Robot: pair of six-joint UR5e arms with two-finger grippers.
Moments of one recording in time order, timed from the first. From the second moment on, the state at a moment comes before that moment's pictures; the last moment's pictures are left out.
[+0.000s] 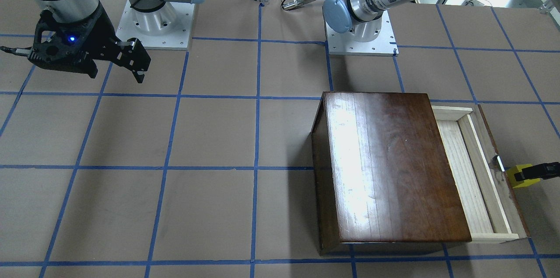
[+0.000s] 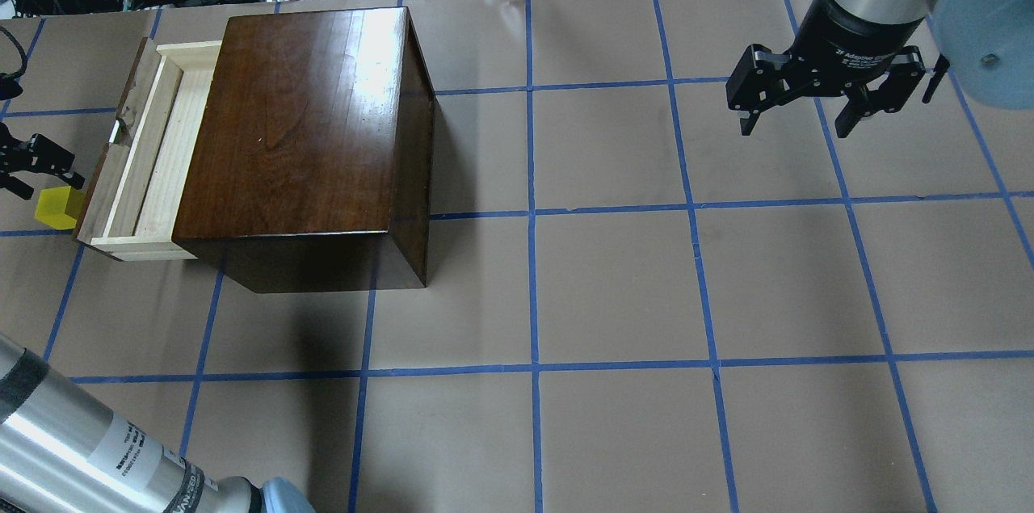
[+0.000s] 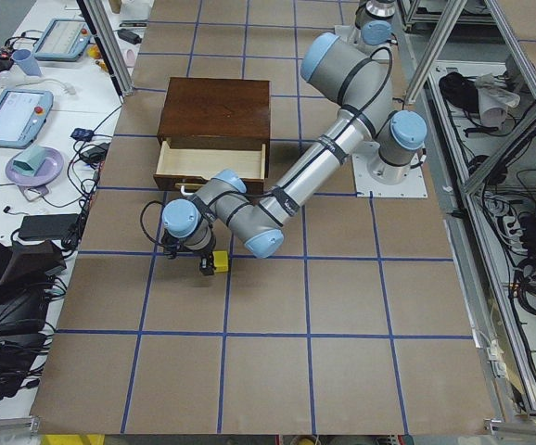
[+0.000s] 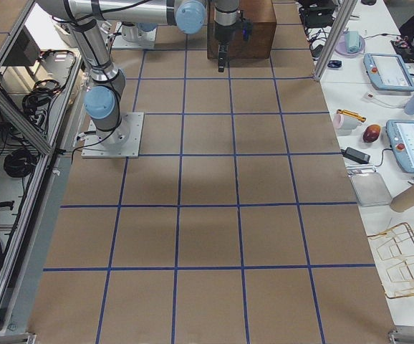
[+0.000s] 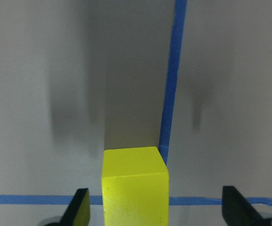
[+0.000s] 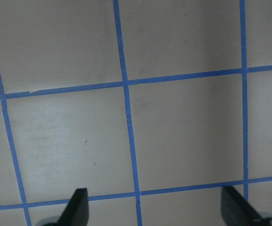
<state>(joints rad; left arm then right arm) -0.82 -2.28 -1.27 -1.32 1.55 0.67 1.52 -1.59 1.63 -1.60 -1.59 0.04</state>
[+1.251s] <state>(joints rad) -0.82 -2.29 -1.27 -1.32 1.58 0.68 1.52 -1.59 1.63 -1.60 -1.59 0.04</state>
